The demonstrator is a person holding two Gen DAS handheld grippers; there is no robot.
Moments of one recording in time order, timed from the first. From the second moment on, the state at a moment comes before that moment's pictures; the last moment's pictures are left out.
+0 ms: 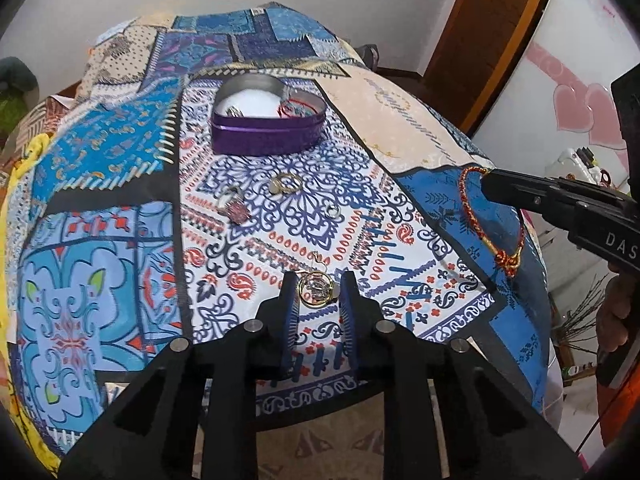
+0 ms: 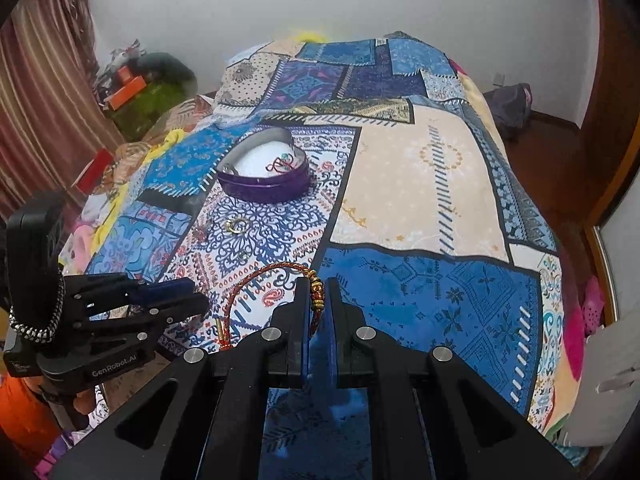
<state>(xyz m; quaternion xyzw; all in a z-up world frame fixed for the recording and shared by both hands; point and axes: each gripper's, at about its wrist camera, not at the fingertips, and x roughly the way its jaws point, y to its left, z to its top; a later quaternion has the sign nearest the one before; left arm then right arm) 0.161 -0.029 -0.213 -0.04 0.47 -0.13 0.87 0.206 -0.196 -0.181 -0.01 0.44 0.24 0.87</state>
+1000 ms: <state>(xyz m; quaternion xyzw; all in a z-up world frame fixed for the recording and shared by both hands) 0.157 -0.003 -0.225 -0.04 0.48 -0.11 0.87 0.214 -0.174 -0.186 -0.02 0.45 0.25 0.86</state>
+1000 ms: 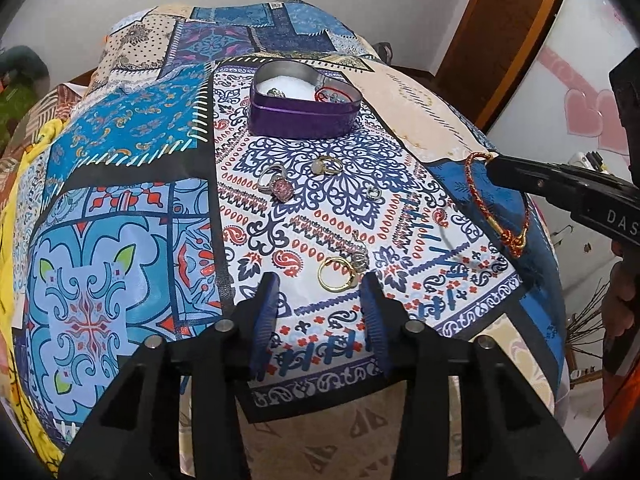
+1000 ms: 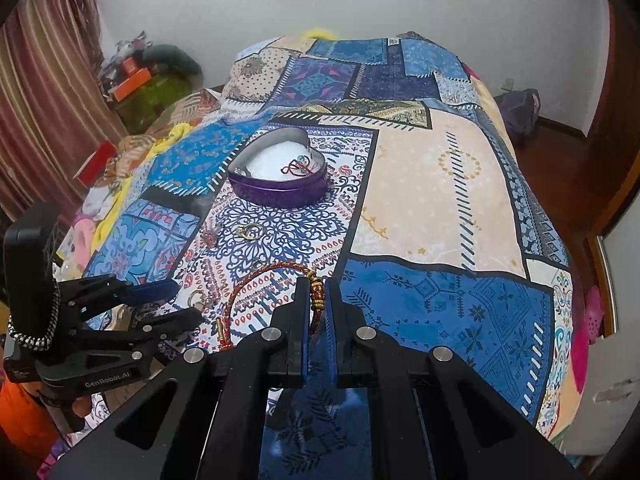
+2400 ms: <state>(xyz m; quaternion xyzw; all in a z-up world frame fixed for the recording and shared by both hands) 0.190 0.016 -0.171 -0.03 0.39 -0.10 0.91 0.257 -0.139 -0.162 0.00 0.42 0.26 0.87</state>
